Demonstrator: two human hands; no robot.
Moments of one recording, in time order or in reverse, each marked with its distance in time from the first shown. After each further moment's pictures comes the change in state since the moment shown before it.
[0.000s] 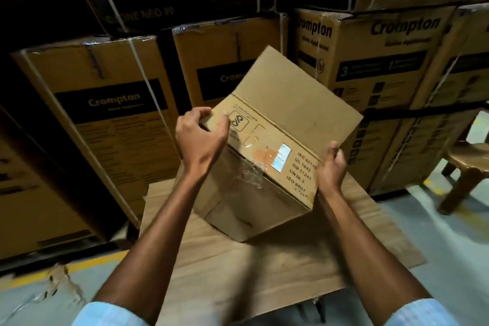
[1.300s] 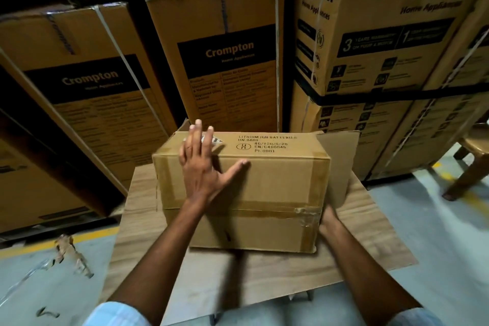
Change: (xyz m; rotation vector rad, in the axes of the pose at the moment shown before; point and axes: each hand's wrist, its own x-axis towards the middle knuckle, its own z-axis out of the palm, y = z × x) left_hand -0.082 -0.081 0.106 0.470 -0.131 0.351; right_hand 0.037 0.148 -0.078 0.146 -0.285 0.877
